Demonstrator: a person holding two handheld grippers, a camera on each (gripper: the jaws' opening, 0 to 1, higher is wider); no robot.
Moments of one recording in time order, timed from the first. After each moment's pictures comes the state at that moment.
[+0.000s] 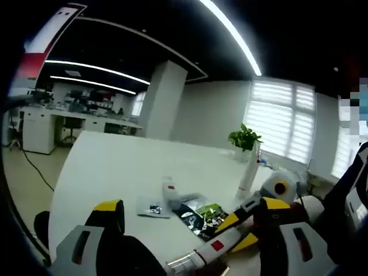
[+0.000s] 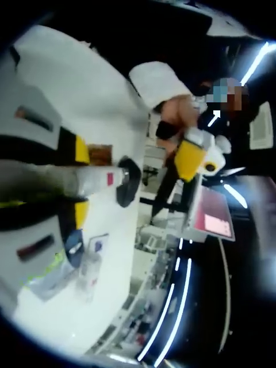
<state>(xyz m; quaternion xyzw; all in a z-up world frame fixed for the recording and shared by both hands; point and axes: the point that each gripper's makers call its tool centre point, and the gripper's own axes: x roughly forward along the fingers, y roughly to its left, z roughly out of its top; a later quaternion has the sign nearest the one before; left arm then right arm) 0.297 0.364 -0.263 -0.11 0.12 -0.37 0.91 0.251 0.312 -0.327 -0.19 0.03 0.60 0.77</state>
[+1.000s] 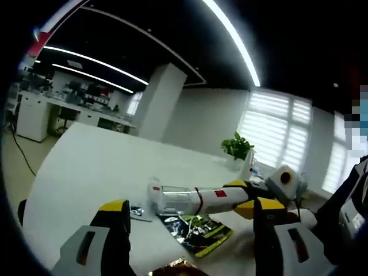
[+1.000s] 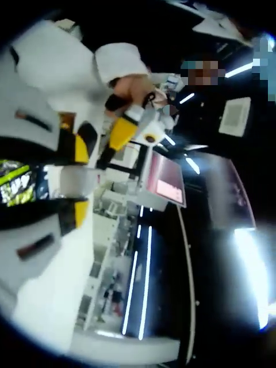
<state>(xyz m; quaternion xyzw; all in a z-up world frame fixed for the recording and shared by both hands) 0.299 0.332 -0.271 -0.17 0.14 -0.41 0.89 0.280 0.276 -0.248 -0.12 -0.12 0.51 0.84</state>
